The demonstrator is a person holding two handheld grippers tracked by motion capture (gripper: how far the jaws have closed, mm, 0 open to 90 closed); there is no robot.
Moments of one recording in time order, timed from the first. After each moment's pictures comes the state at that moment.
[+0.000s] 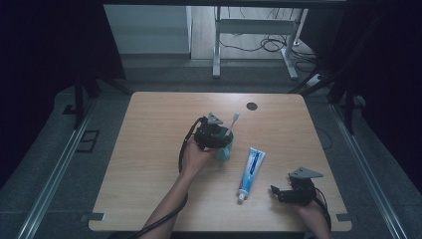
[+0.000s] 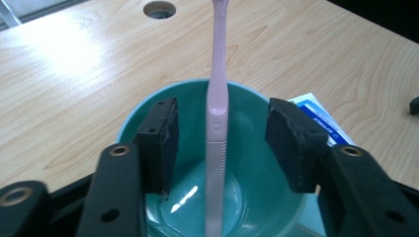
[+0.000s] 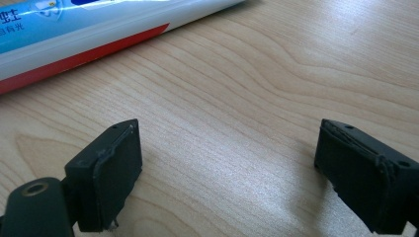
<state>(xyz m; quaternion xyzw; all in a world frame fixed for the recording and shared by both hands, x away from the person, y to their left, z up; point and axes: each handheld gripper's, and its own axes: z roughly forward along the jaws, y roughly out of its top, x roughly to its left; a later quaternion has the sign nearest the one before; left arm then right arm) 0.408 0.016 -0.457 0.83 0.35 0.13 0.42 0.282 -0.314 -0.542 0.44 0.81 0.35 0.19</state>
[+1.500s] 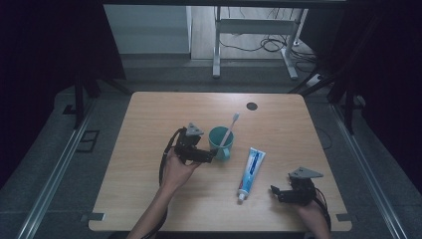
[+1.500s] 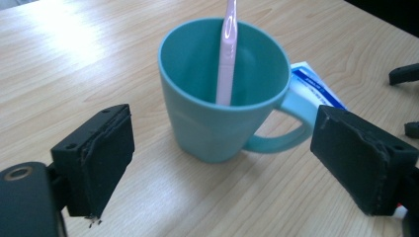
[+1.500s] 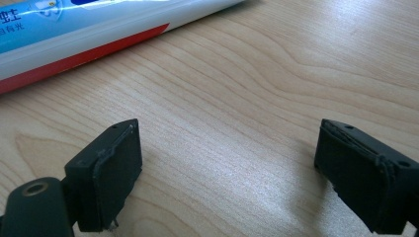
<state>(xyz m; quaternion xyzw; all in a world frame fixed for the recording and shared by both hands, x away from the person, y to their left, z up) 0.359 0.070 -0.455 0.82 0.38 0.13 0.41 0.282 -0.314 -0.542 0.44 0.81 0.35 0.19</state>
